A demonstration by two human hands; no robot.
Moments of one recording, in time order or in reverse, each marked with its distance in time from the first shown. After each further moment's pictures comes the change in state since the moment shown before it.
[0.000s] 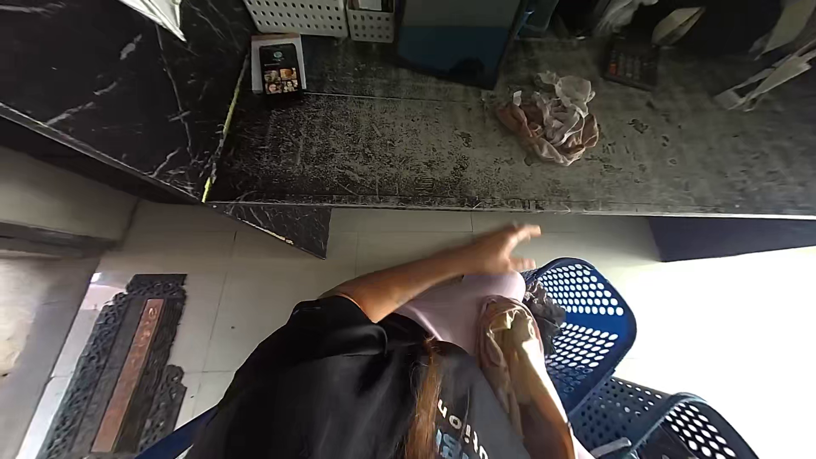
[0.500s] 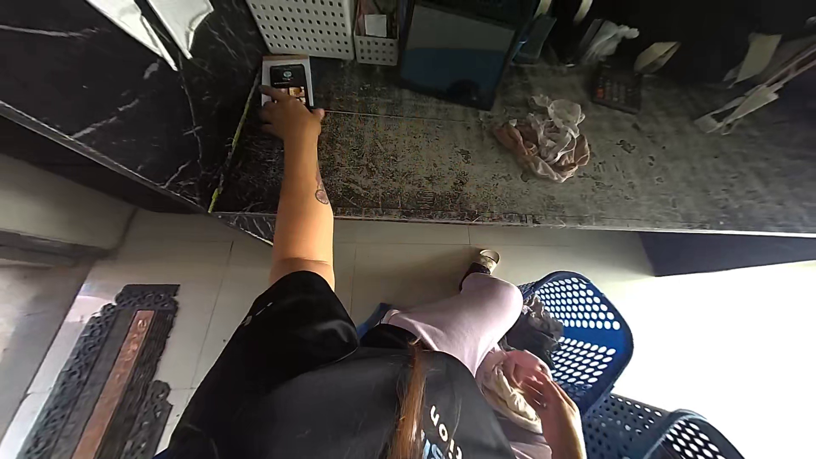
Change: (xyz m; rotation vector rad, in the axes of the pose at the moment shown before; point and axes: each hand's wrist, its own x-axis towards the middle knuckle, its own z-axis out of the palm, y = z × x) left_hand -0.085 -0.094 -0.357 0.633 1.194 -1.078; right_hand -0.009 0.058 -0.066 0.112 0.362 0.366
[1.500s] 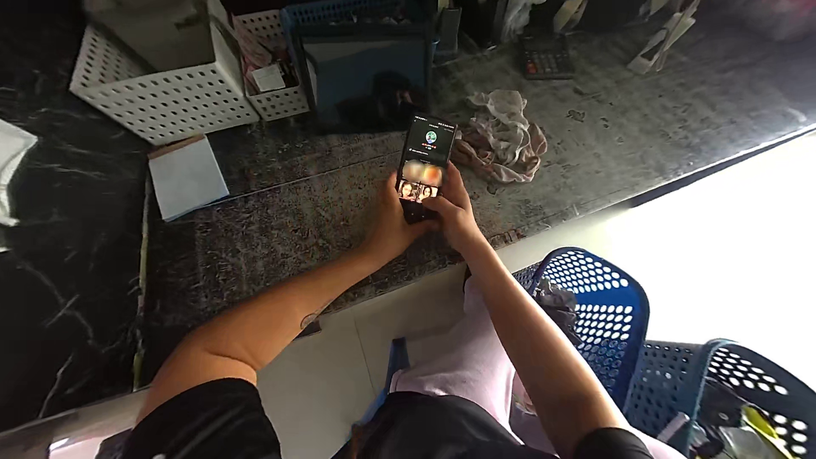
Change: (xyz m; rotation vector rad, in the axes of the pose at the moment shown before) left_hand -0.187 0.087 0.076 -0.536 -0.622 0.971; right_hand 0.056 -0.299 0.343 0.322 -0.756 -0.812
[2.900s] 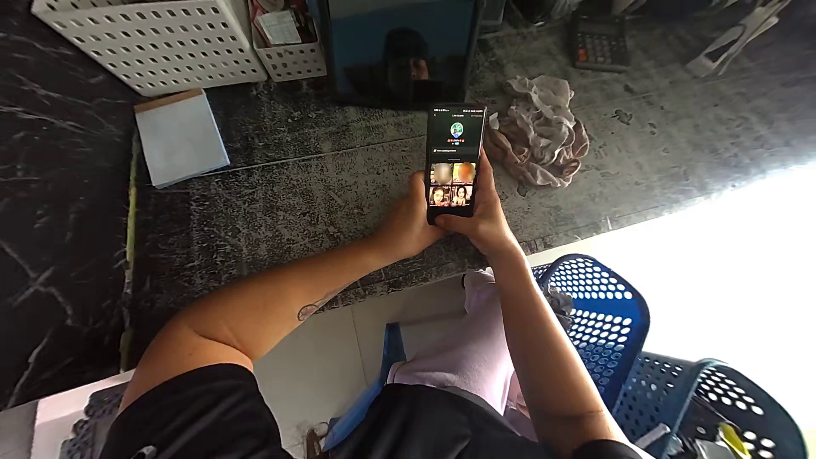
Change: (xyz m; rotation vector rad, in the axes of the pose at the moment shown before) left_hand -0.003 -0.007 -0.006 -0.143 -0.172 -0.023; right_hand -0.011 -0.017 -0.002 -0.229 -0.117 0.073
